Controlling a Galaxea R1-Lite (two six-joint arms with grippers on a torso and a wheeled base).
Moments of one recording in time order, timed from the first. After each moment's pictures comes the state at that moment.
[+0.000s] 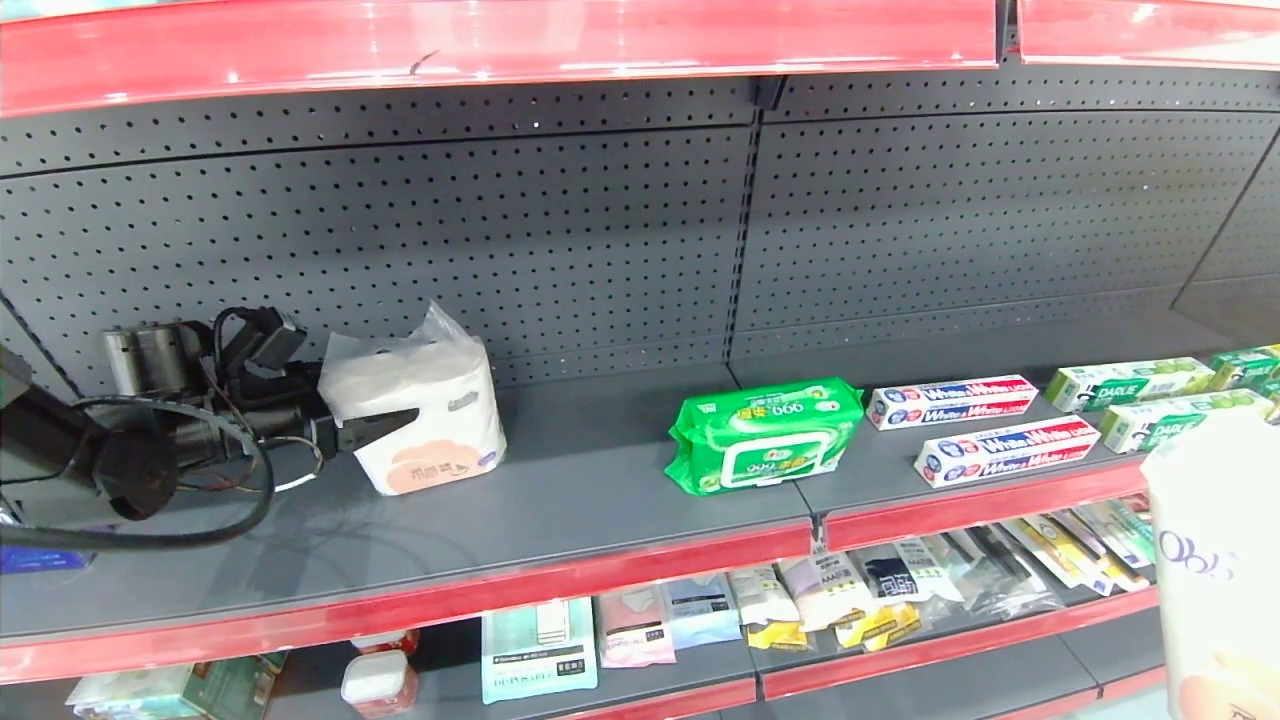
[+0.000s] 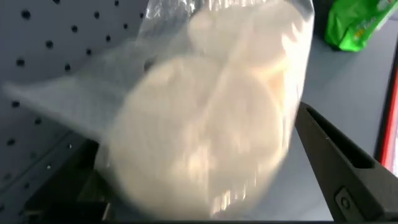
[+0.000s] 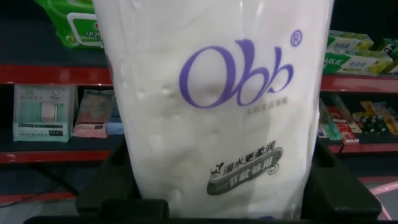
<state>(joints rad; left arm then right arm) 0.21 2.08 -0.91 -0.85 -0.96 0.40 -0.01 0.42 -0.35 0.12 0.03 -0.18</state>
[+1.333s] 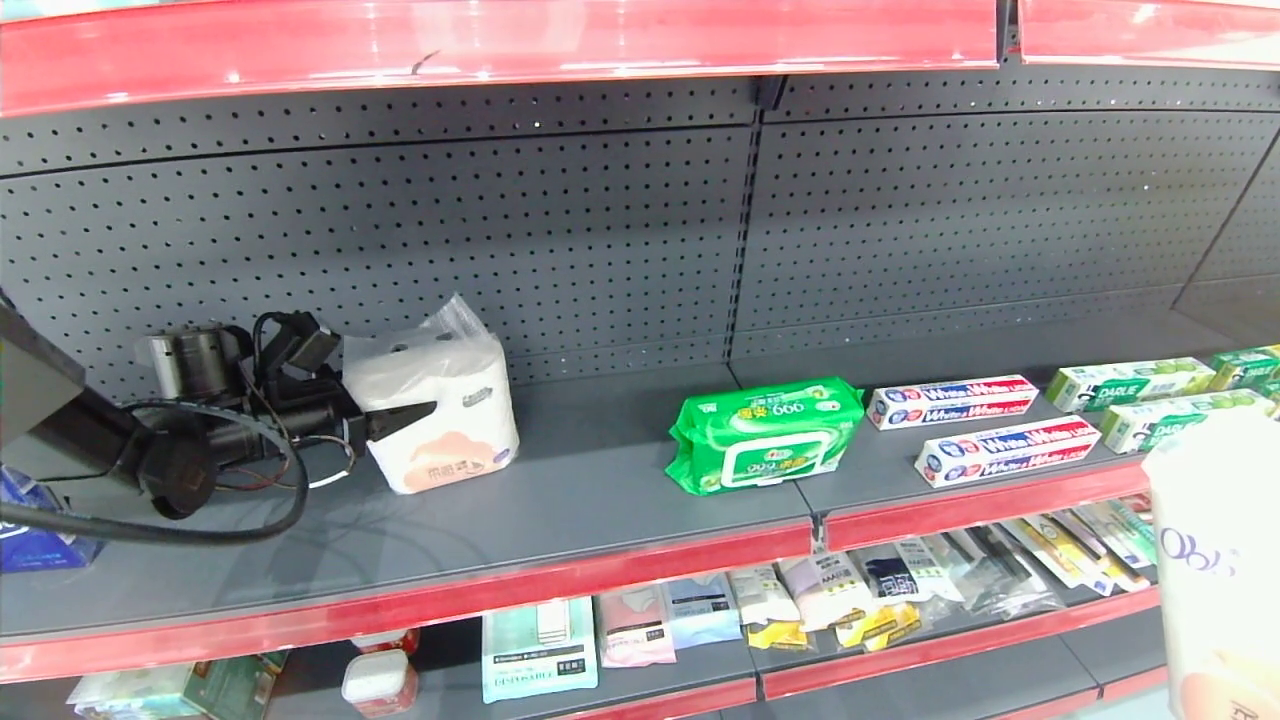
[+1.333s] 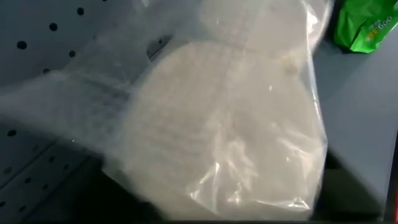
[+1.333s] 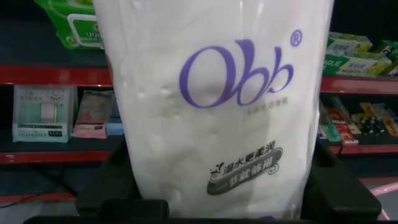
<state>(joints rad) 0.16 2.14 -0.93 -0.89 -0.91 0.37 -0.01 0.42 -0.36 0.12 0.03 -0.18</state>
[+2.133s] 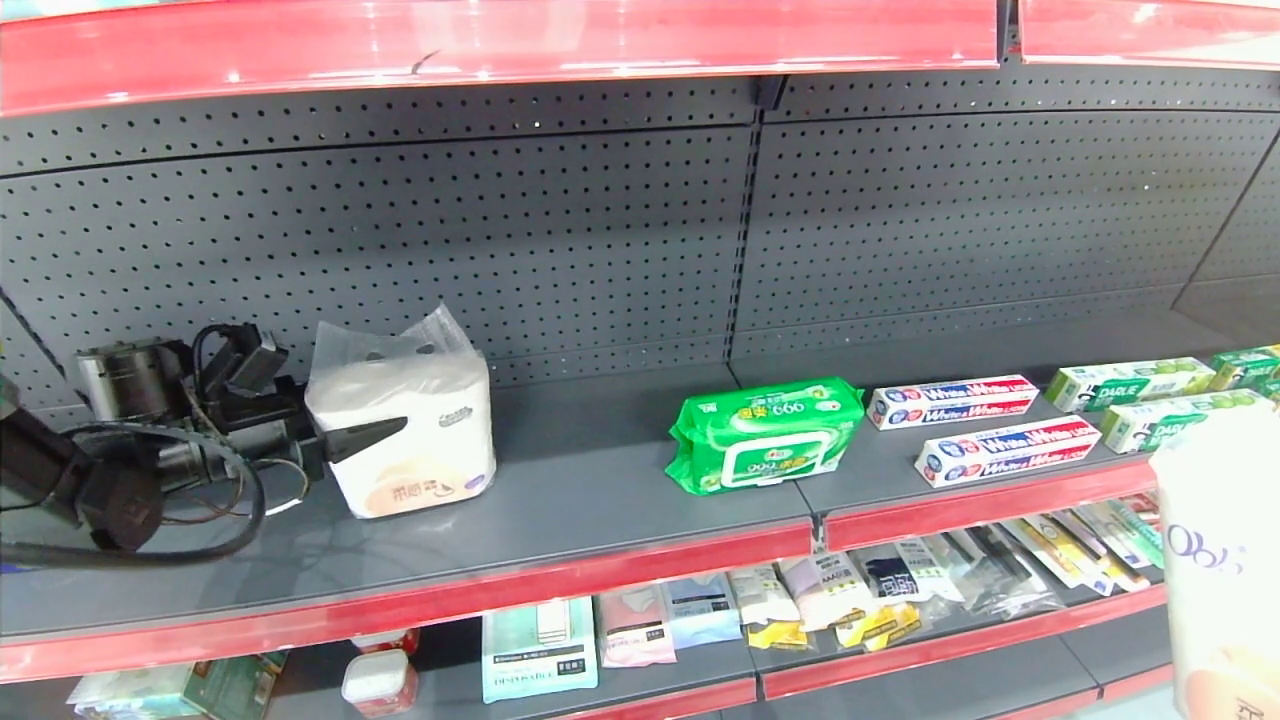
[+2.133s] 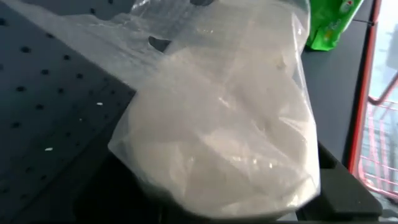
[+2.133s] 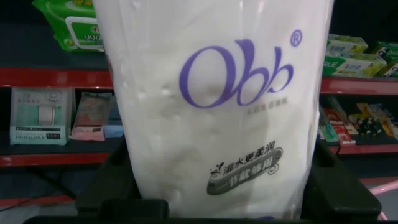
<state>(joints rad) 0.24 2.06 -0.77 -1.02 -1.05 0.38 -0.01 0.41 -0.36 0.12 0.02 -0.18</state>
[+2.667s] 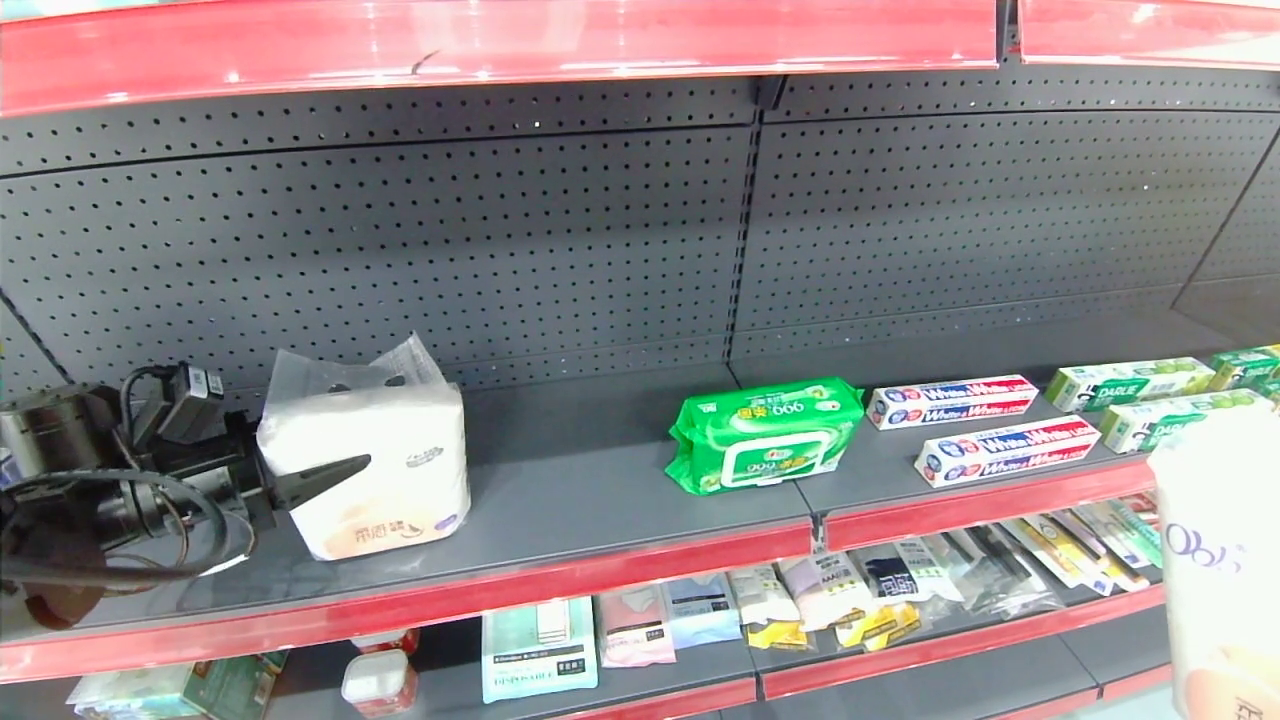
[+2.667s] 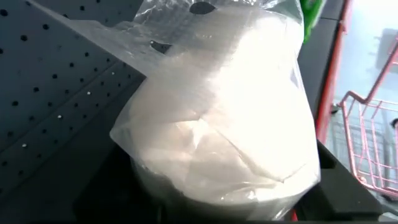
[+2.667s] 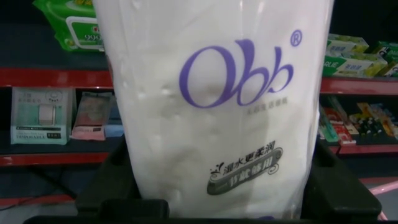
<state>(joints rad) 0.33 2.01 -0.54 -1.23 -1.18 0.38 -0.01 0.42 -0.37 0.12 0.02 -0.18</state>
